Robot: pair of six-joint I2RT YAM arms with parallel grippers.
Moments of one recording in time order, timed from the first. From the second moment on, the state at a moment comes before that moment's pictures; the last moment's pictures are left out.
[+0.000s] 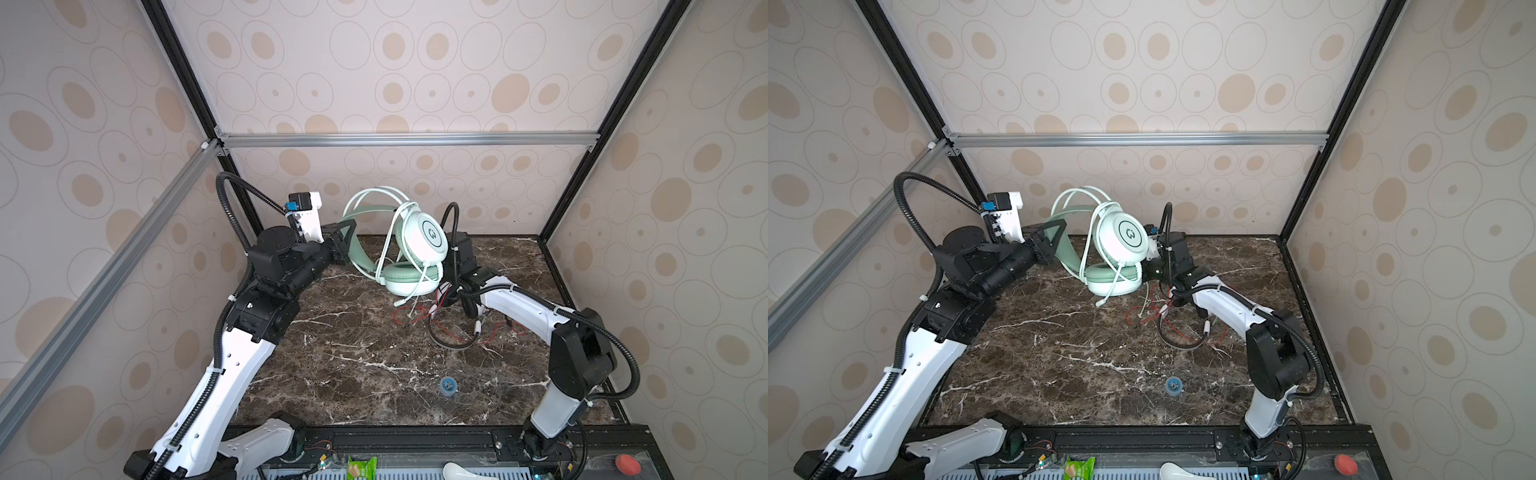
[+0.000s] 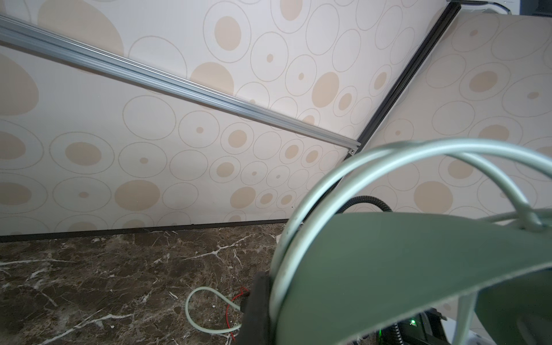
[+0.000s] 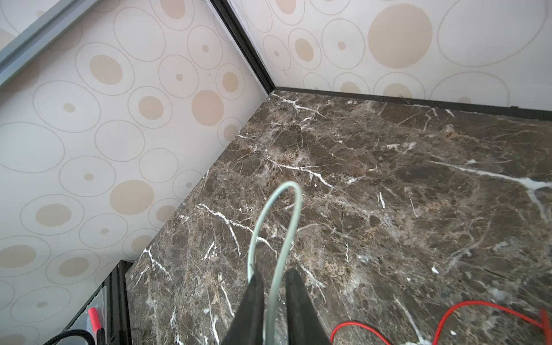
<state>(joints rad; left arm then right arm) -0.40 1.09 1.37 -0.28 0.15 -0.46 0.53 1.74 1.33 -0.01 -0.45 0.37</state>
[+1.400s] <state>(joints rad) -0.31 1.16 1.46 -0.23 0.20 -0.54 0.56 1.75 1.02 0.37 -0.77 0.56</state>
